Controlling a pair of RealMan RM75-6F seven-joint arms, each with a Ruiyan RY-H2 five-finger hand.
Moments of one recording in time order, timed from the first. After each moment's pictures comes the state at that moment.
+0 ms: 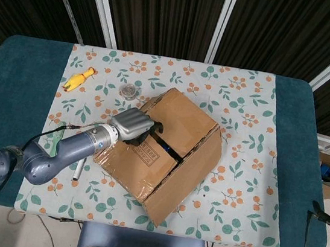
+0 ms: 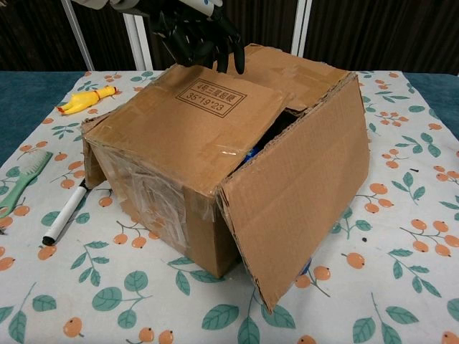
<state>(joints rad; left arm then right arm) -1.36 -1.09 -0.11 -1.71 0.80 0.45 0.12 0.05 -1.28 0.20 -1.41 -1.36 1.61 -0.14</state>
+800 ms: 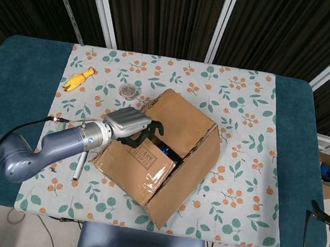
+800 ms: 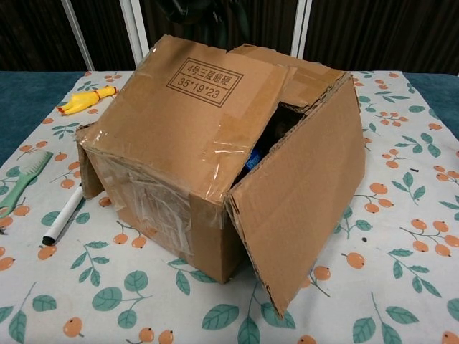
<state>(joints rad) -1.28 -0.93 -0.28 -1.80 0.90 0.27 -0.14 0.05 -1.28 0.20 -1.41 -1.37 1.61 -0.15</state>
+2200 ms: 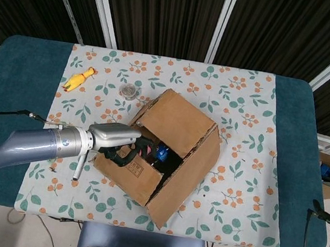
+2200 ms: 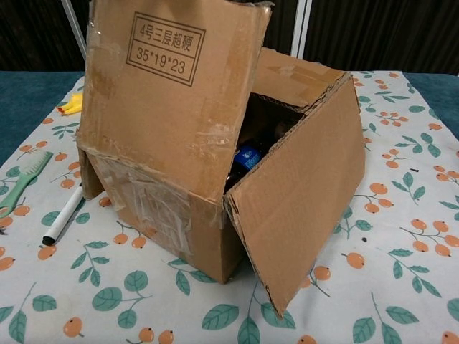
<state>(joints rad) -0.90 -0.83 -0.89 -1.85 0.82 -0.36 -0.20 0.05 -1.29 0.22 -1.40 -1.34 1.60 -0.15</state>
